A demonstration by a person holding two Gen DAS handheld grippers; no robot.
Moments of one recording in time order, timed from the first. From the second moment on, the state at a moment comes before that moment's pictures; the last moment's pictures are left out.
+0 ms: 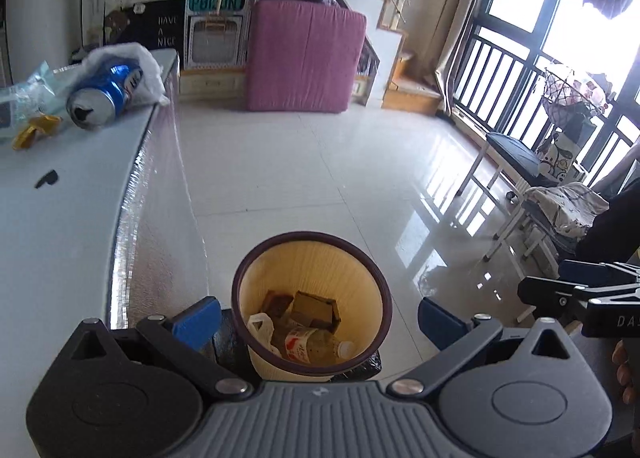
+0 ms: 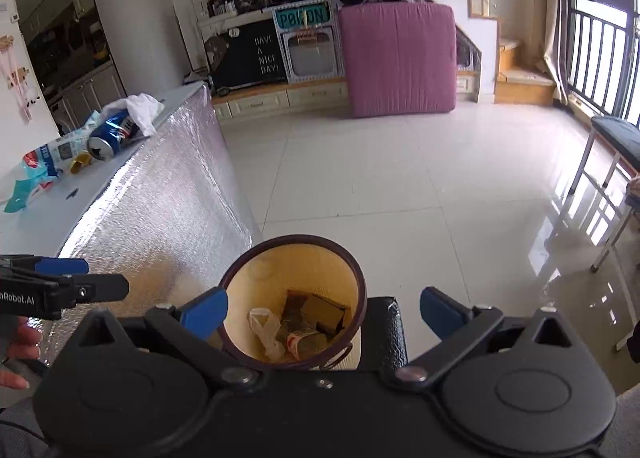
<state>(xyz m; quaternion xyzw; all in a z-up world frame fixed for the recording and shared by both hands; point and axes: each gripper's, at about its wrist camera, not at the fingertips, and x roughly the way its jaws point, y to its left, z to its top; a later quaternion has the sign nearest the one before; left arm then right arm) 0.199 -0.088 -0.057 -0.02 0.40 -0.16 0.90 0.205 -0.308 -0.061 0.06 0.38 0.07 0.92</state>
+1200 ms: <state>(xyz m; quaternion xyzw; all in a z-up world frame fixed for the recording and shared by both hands) 0.105 0.071 -0.008 -0.08 0.22 -0.05 0.97 0.148 -0.207 -0.027 0.07 0.23 0.07 0.97</state>
